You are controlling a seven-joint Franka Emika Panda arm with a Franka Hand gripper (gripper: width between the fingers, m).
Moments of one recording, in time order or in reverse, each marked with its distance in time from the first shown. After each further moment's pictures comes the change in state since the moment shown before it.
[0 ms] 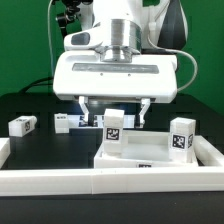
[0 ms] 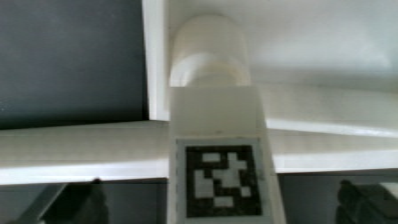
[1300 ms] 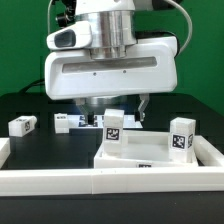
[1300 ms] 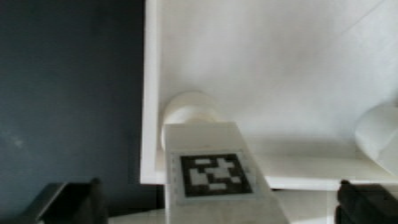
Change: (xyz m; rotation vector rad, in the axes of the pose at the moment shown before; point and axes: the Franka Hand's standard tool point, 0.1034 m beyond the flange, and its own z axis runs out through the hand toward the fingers) arm 0.009 0.002 -0.001 0.111 -0.565 0.036
